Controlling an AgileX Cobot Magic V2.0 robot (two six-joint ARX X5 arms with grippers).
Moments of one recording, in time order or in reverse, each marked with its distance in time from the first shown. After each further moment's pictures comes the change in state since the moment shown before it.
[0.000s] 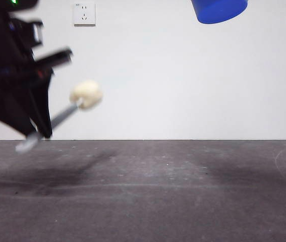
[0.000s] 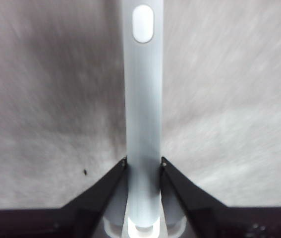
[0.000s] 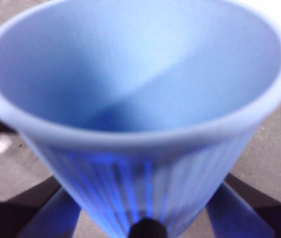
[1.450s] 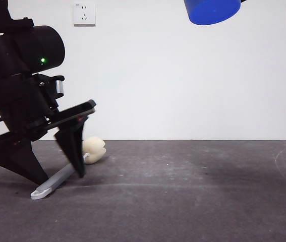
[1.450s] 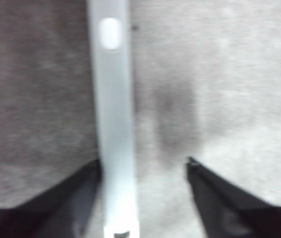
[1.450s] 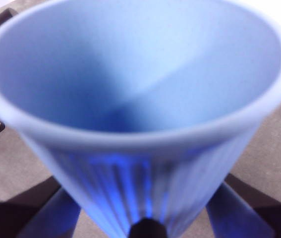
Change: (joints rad) left arm 0.006 0.253 0.011 0.161 0.092 -0.058; right arm 0.000 0.002 0.000 -0.004 -0.080 0.037
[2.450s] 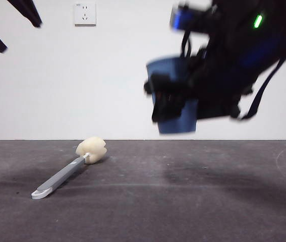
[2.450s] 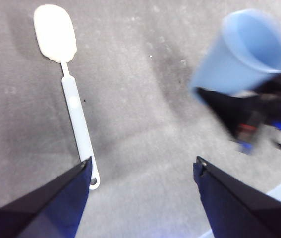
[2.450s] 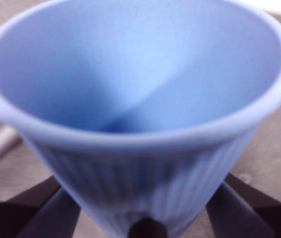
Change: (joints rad) left arm -0.016 -0.773 -0.007 -0.321 -0.008 0.091; right arm -0.197 0.538 -0.352 0.990 -0.051 -0.087
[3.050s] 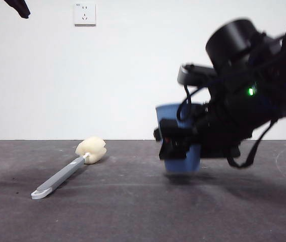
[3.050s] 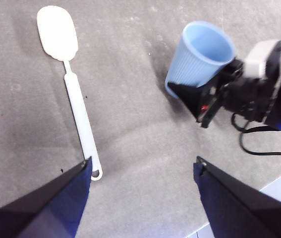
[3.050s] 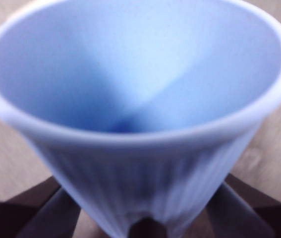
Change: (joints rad) left arm 0.000 -0.043 0.000 -0.042 -0.001 0.018; right arm -0.132 0.266 -0.004 0.230 -0.150 0.020
